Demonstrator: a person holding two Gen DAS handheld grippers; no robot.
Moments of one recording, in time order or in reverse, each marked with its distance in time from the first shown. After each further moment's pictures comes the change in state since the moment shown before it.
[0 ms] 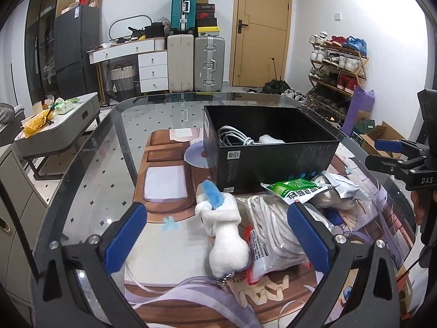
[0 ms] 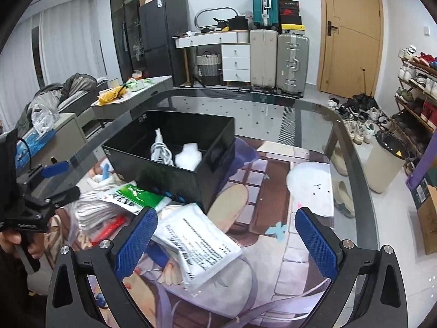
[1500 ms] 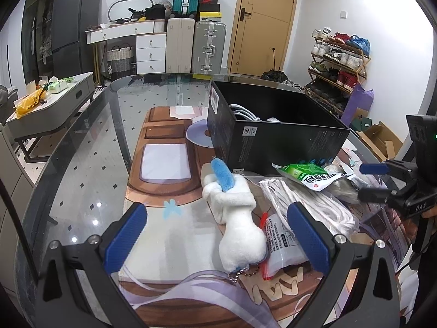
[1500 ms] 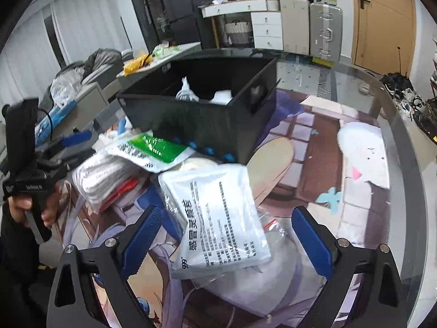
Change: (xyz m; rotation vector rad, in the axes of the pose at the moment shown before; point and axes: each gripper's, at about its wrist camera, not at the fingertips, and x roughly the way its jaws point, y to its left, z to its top) left arm 0.017 0.020 -0.009 -0.050 0.077 -0.047; right arm 0.047 0.009 -0.027 -0.018 0.156 0.185
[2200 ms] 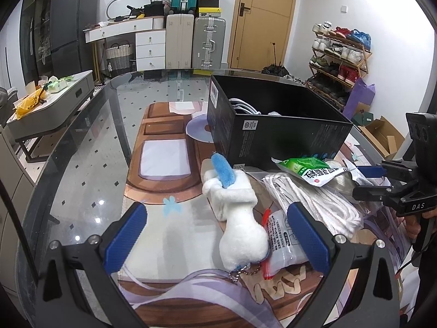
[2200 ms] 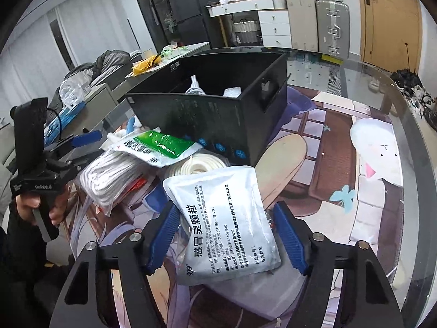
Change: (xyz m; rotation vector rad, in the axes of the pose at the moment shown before) left arm 0.005 -0.001 -0.001 0.012 0.026 0.008; right arm 0.009 0.004 -0.004 -0.020 0.025 0.069
